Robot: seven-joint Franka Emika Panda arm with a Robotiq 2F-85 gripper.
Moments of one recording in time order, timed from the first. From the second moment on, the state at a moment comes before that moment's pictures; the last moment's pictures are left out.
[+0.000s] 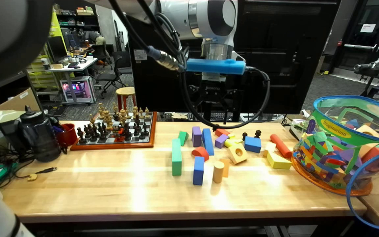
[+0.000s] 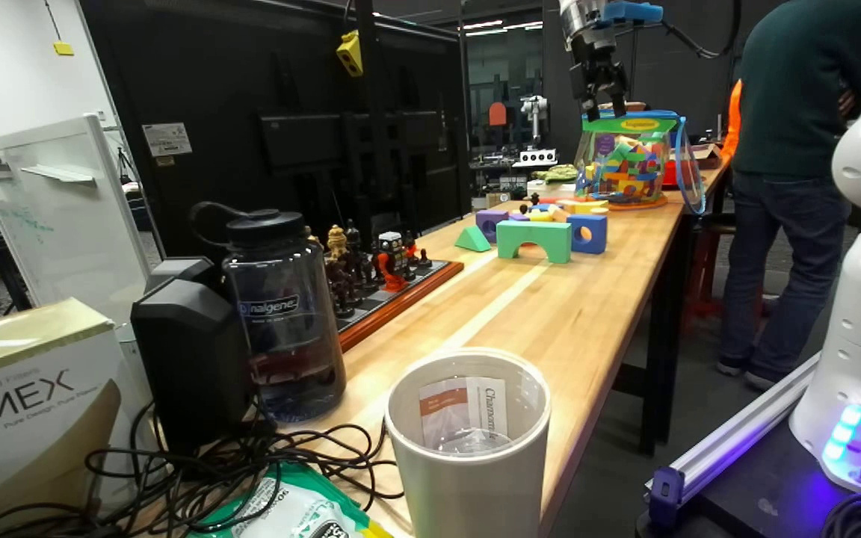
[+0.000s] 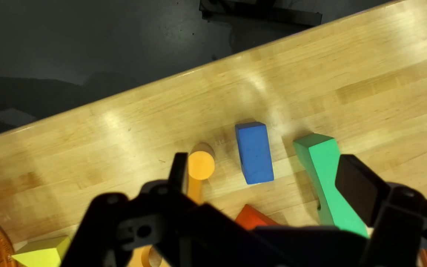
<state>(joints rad) -0.08 -0.09 -0.12 -1.83 -0.12 1.52 -0.28</state>
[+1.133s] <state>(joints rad) -0.09 0.13 -0.12 -1.62 -0.13 1.55 -0.30</state>
